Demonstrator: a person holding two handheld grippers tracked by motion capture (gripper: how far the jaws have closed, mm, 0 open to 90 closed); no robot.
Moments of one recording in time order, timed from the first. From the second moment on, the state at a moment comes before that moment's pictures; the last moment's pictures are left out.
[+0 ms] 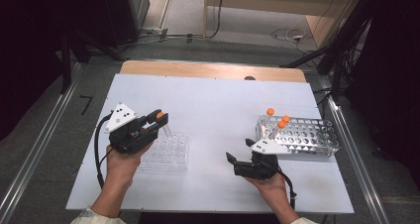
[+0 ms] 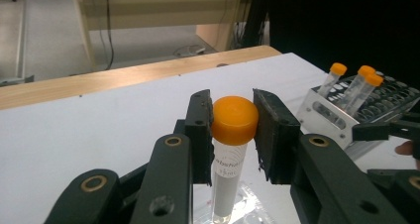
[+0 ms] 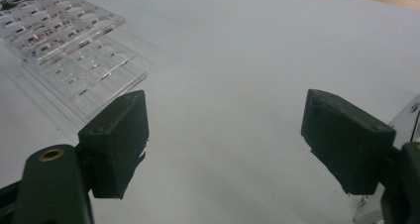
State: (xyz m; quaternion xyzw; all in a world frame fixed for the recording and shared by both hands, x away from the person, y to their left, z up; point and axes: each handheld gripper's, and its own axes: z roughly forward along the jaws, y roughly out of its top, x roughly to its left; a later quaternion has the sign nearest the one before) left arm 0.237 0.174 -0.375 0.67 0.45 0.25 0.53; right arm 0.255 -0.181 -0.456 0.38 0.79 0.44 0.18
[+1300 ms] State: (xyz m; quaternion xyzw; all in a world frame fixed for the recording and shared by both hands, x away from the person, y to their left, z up) left arm 0.241 0.199 -0.409 0.68 0.49 0.29 0.46; right arm 0.253 -0.182 -0.454 0.37 0.79 0.45 0.18
